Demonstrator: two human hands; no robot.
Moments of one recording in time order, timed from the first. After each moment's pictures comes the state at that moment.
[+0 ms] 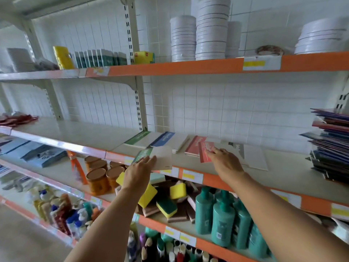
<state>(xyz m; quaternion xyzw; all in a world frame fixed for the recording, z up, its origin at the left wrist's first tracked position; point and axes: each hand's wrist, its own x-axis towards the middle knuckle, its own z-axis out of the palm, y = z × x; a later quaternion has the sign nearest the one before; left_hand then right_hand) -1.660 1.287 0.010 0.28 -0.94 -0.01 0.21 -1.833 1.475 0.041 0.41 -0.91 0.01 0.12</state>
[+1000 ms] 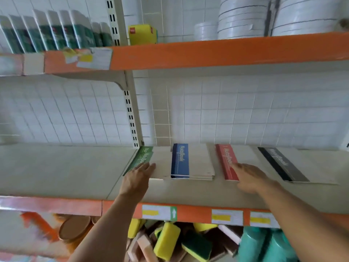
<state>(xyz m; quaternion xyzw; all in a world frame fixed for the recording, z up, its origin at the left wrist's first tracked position) -1.788 0.982 -0.026 0.10 -0.97 -0.01 0.20 -1.928 1.295 -0.010 0.24 -0.97 -0.05 -0.04</state>
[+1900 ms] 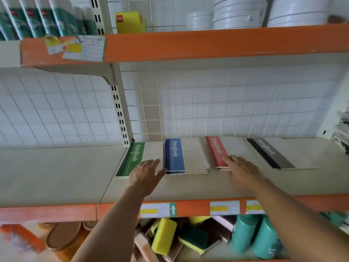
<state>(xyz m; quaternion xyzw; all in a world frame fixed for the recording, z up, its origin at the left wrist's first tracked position) -1.816 0.995 -0.026 0.08 -0.99 -0.05 0.09 -1.909 1.286 -0.019 0.21 -0.98 -0.03 0.03</state>
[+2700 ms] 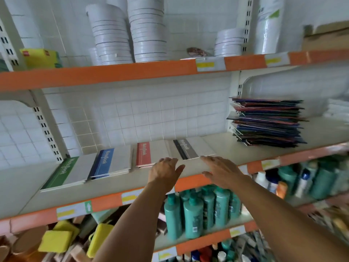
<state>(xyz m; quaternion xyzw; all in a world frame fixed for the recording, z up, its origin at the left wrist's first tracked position) -1.807 1.318 0.020 -0.05 -0.99 -0.05 0.10 -1.814 1.512 0.027 0.18 -0.98 0.04 0.04</state>
